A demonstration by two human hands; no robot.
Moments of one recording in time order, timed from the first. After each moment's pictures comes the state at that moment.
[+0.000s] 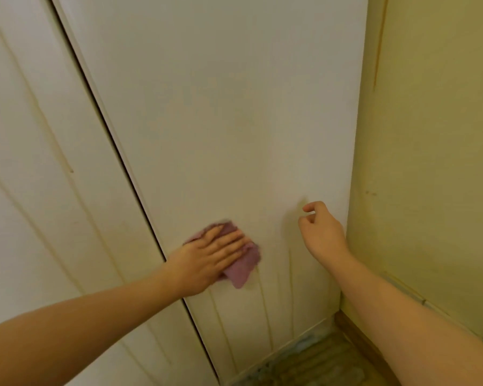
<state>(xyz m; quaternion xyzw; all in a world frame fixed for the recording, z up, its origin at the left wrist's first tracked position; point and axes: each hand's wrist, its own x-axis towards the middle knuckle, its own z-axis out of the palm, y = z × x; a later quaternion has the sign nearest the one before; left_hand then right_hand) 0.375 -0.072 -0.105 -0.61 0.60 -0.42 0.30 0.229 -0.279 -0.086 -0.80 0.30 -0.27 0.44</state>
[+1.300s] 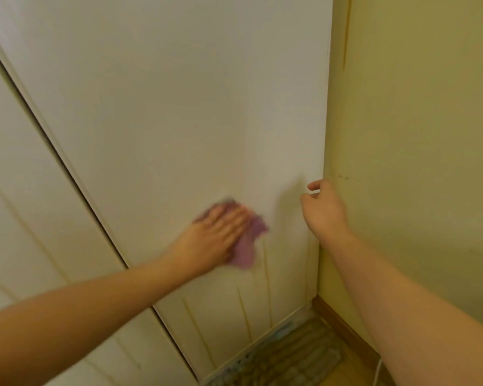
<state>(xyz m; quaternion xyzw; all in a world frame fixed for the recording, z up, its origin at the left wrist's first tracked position) 0.370 -0.145 -0.118 -0.64 0.61 -0.40 0.23 0.215 -0.315 -0.083 -0.73 0.37 -0.32 0.47</state>
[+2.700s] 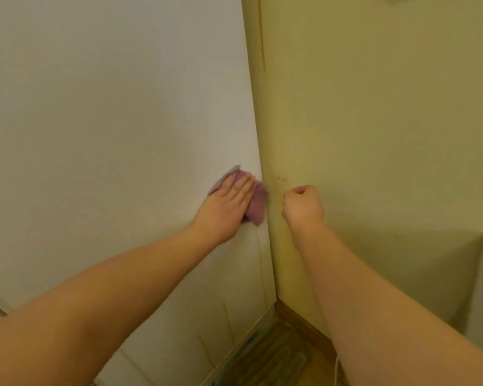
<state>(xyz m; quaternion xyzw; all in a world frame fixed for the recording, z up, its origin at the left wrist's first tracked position) 0.344 -0.305 -0.117 -0.65 0.61 -0.38 0.24 0.196 -0.365 -0.092 -0.57 0.48 -0.40 0.53</state>
